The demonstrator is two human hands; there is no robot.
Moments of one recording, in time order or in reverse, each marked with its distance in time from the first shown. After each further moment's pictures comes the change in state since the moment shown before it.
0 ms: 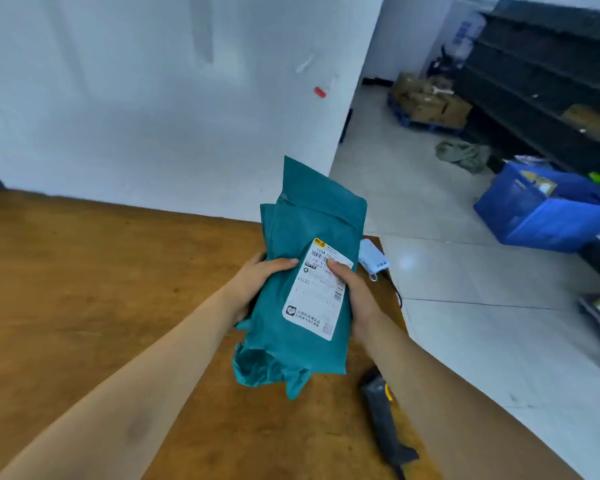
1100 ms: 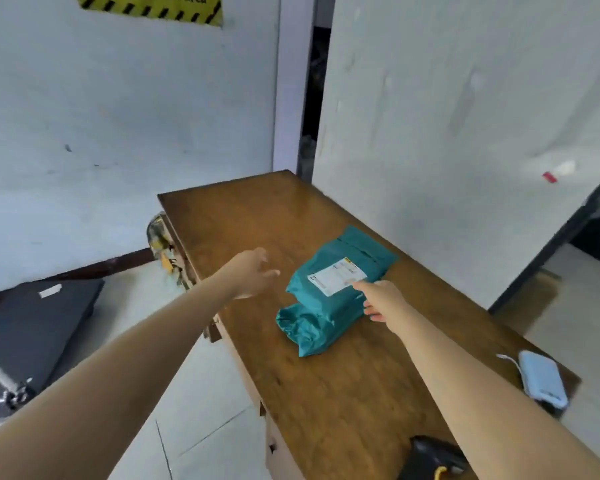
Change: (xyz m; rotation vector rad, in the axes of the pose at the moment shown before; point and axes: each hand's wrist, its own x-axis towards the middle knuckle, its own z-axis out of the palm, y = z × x) left_hand -0.260 -0.047 0.035 1.031 1.155 -0.175; right_hand -0.028 0.017 0.055 -1.167 -0.487 -0.194
